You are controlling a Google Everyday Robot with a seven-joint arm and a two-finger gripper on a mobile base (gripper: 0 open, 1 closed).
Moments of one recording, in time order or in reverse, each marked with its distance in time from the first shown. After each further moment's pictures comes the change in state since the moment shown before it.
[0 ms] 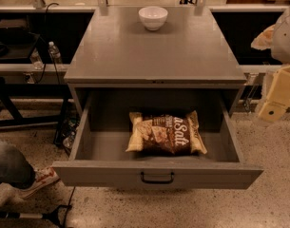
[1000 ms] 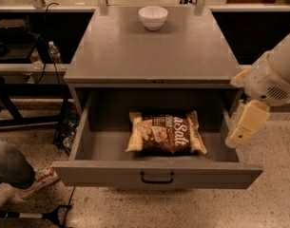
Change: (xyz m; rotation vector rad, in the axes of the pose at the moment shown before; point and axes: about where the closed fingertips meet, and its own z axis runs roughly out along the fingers) arm 0.008 0.013 0.101 -0.134 -0.118 0.094
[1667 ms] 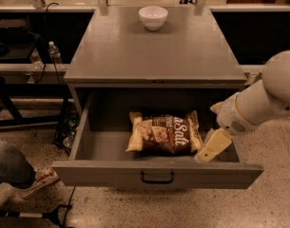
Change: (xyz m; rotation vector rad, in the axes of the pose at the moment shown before) arm 0.002 0.003 0.115 -0.018 -0.129 0.128
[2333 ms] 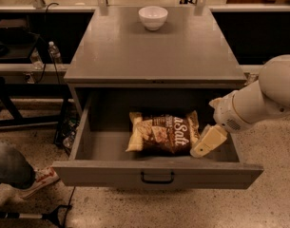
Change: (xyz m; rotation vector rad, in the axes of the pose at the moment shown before) arm -0.010 -0.016 0.007 0.072 -0.044 0.005
